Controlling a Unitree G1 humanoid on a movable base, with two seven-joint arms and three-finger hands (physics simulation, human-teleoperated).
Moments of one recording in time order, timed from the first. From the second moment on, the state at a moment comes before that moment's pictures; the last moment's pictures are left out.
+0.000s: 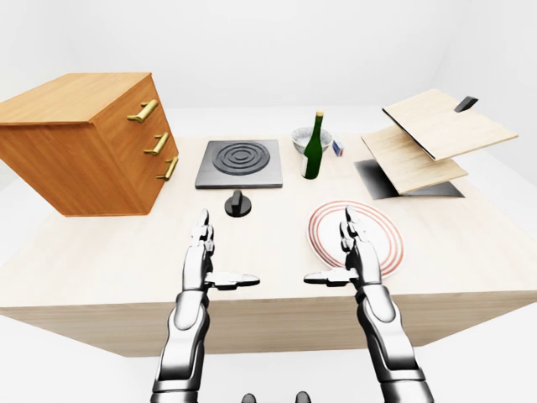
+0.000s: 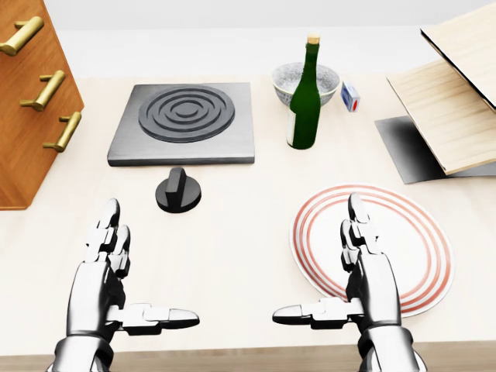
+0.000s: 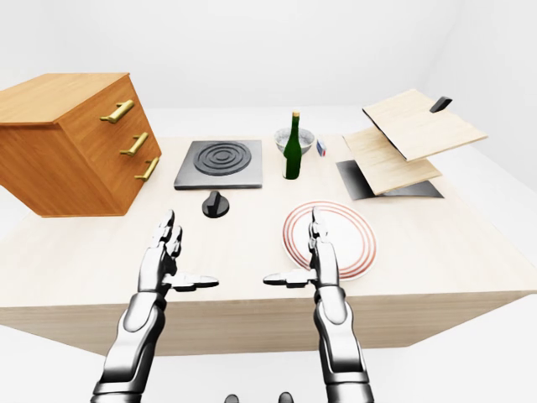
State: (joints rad) left arm 0.00 0.01 0.01 0.00 -0.01 0.00 -0.01; right arm 0.00 -0.01 -0.01 0.01 0.00 0.00 0.01
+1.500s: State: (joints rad) left arm -0.02 0.02 0.05 0.02 -0.02 -0.02 -0.02; right arm 0.00 -0.02 -0.01 0.02 -0.08 -0.04 0.02
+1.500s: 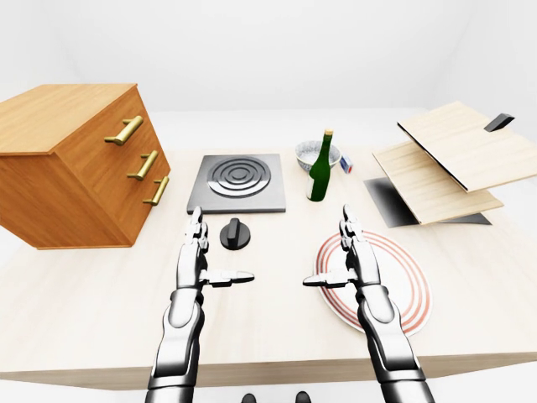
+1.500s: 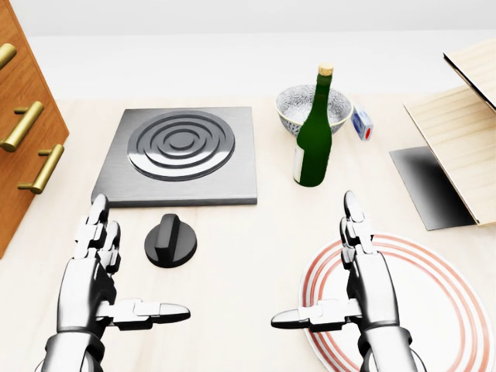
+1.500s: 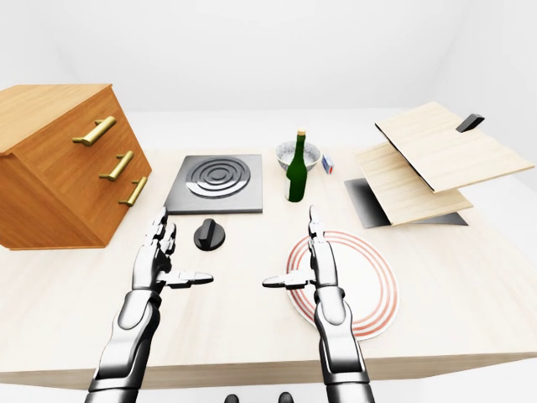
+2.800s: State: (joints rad) left arm -0.33 0.03 0.04 0.56 0.06 -0.09 0.10; right arm 0.01 -0.01 0.00 -0.02 -0.09 -0.03 0.02
